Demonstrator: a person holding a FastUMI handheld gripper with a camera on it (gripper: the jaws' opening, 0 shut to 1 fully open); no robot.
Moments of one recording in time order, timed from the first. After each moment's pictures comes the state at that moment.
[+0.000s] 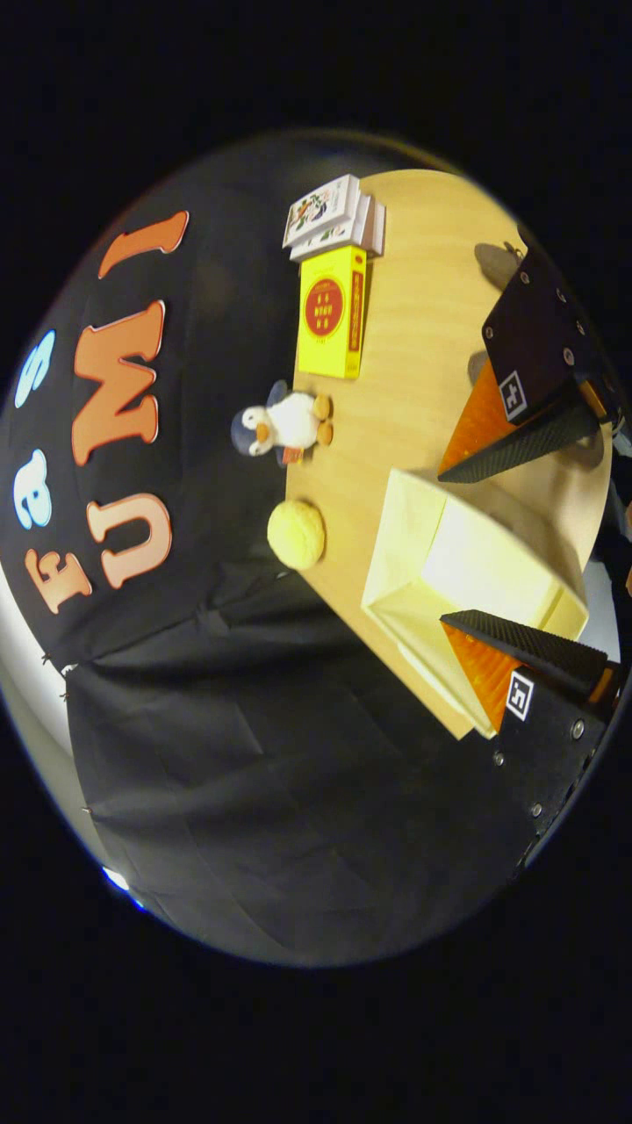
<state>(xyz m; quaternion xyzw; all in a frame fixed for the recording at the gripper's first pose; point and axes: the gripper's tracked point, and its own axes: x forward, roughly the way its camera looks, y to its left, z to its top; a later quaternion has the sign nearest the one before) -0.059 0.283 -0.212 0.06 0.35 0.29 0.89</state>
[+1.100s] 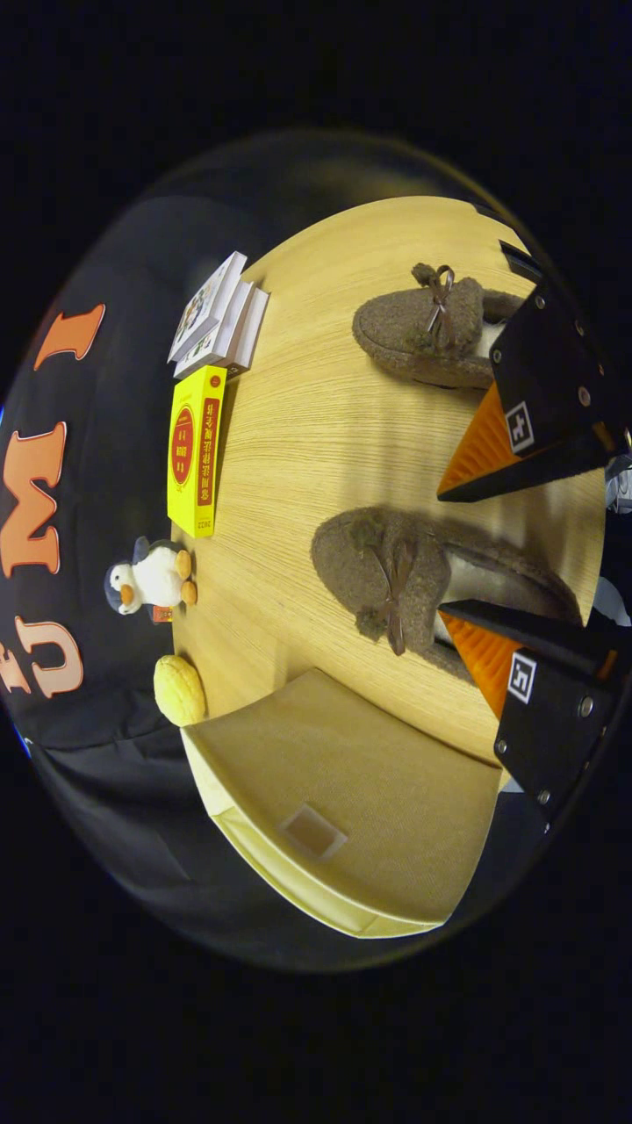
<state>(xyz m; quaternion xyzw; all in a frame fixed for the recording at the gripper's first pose) -0.073 0.159 -0.403 -0.02 0.47 0.15 0.87</state>
